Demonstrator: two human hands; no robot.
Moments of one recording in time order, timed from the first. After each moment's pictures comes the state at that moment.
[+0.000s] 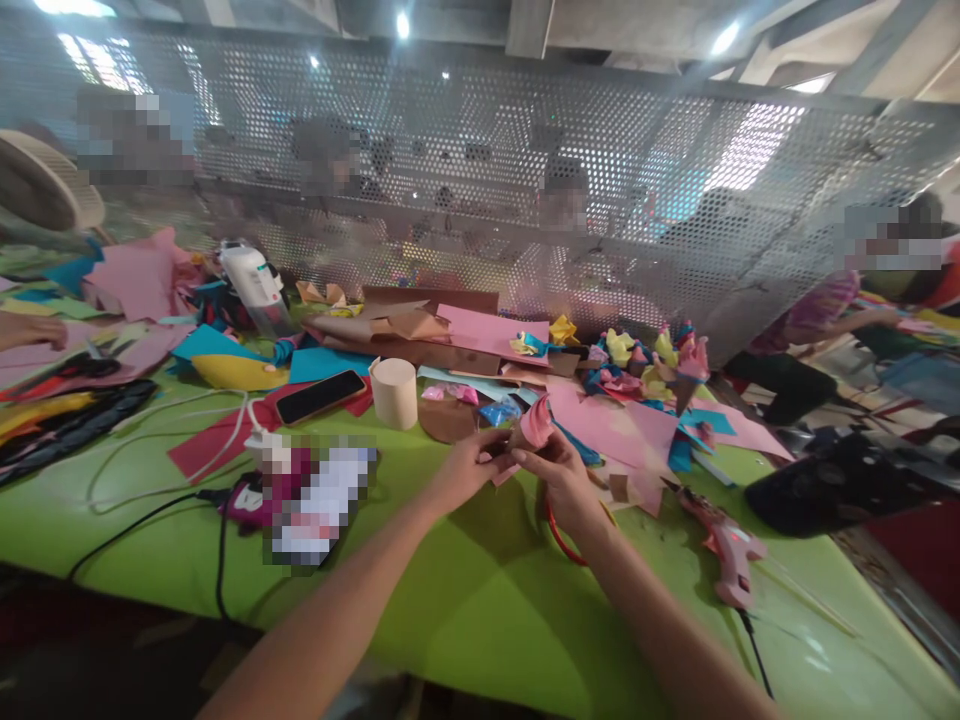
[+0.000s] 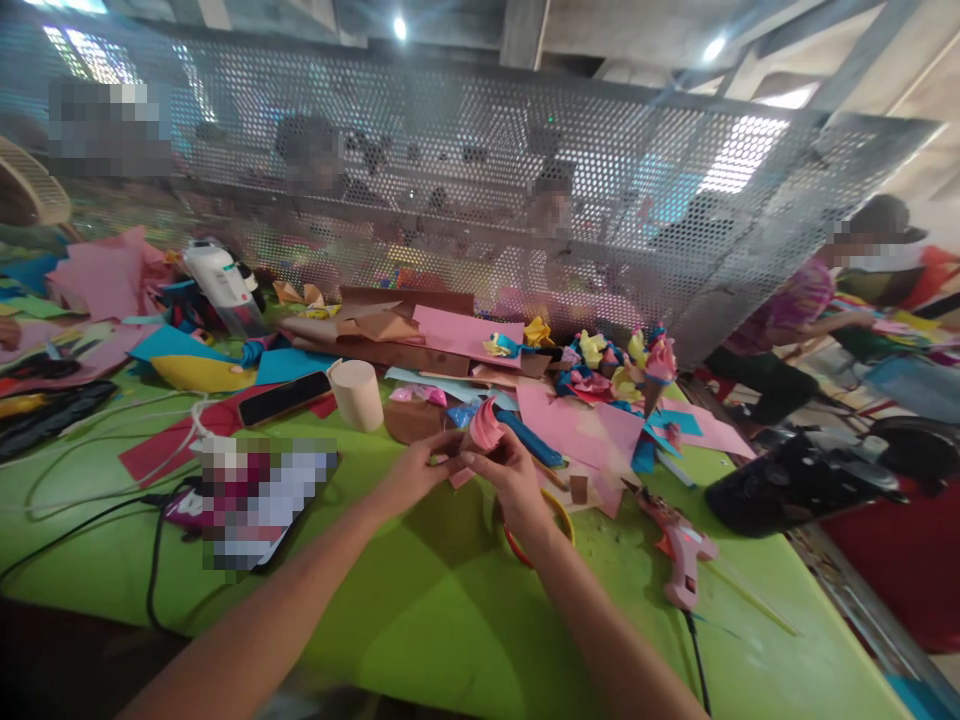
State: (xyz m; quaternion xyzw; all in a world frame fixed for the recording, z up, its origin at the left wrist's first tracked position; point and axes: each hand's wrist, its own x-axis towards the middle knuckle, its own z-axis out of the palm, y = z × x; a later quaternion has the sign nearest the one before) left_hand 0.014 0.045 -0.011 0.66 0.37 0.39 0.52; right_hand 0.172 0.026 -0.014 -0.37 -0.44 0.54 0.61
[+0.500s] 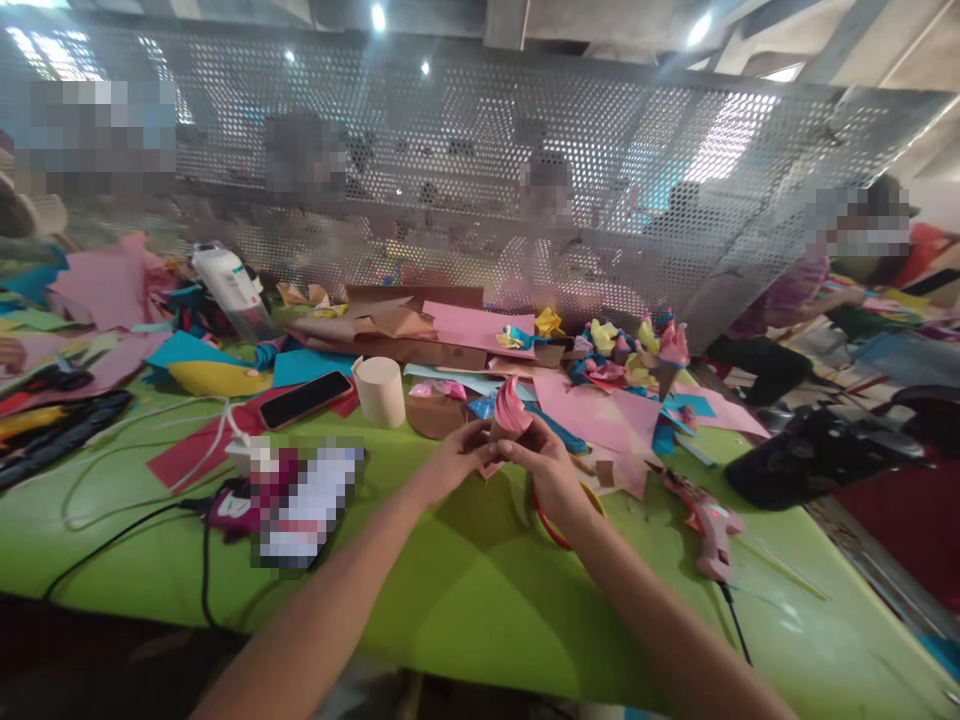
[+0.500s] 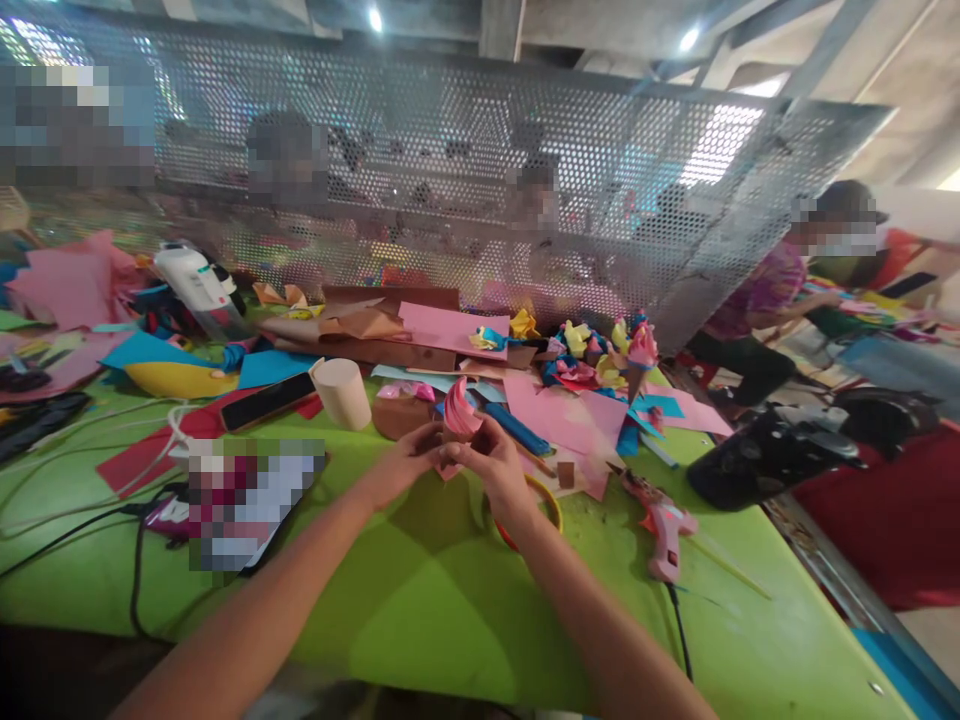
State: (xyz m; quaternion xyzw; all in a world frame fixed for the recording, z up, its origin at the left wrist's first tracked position) left_hand 0.012 0.046 -0.012 0.59 0.36 0.38 0.61; right_hand 0.166 0.021 -0.002 -0.37 -0.45 0.55 0.60
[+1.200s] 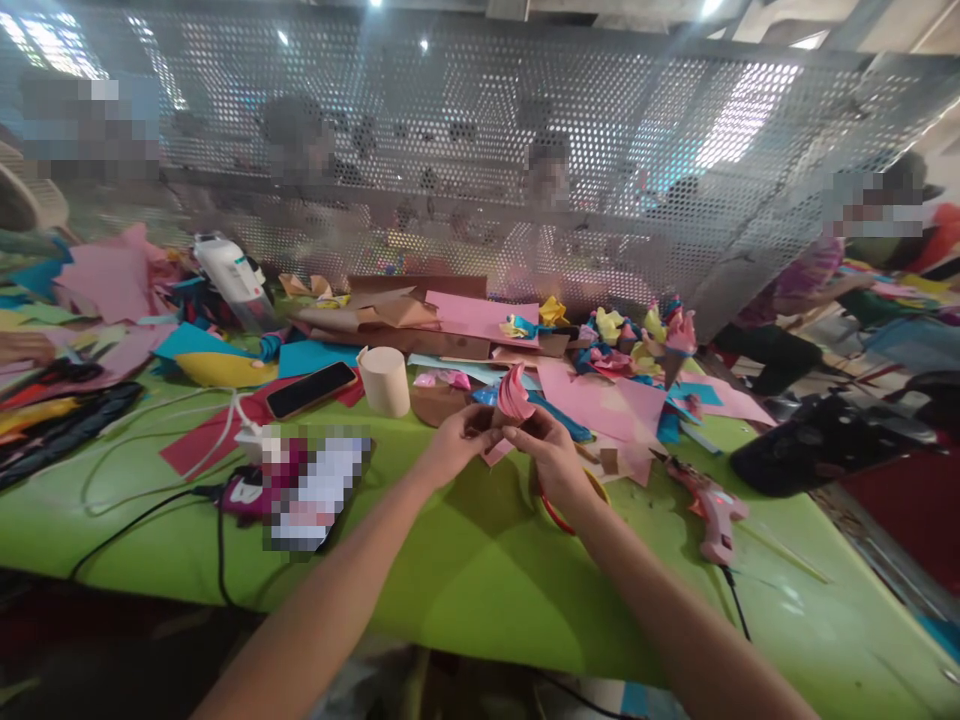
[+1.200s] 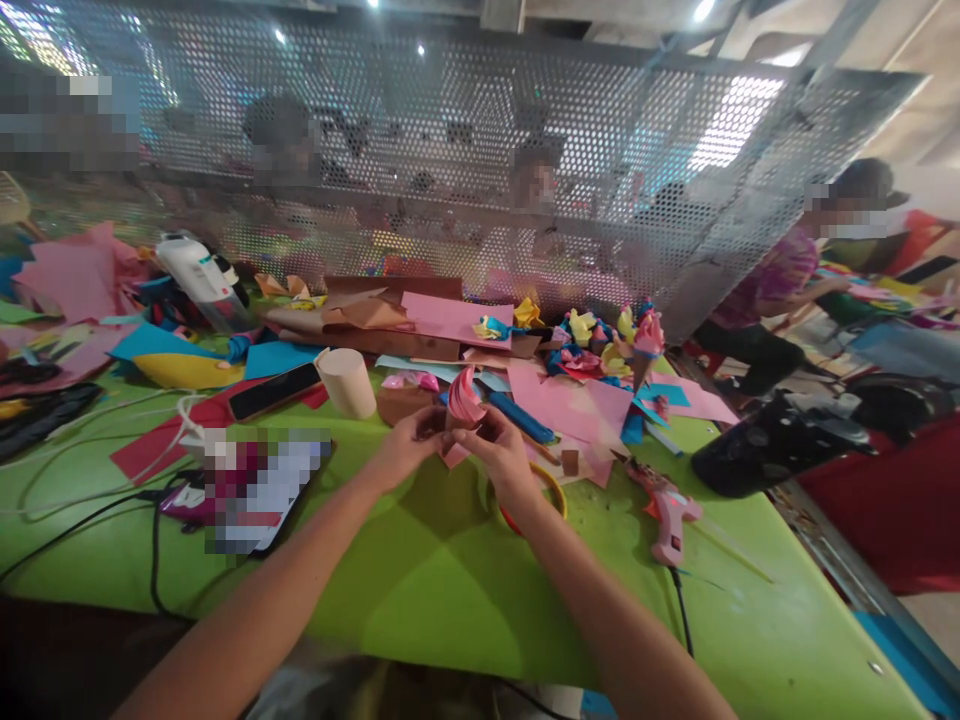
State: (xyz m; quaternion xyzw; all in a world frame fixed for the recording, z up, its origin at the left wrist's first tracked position) left_hand 0.011 0.053 -0.013 0.63 0.37 0.40 0.55; right_hand 0.171 0.025 -0.010 -0.39 -0.47 0.53 0.59
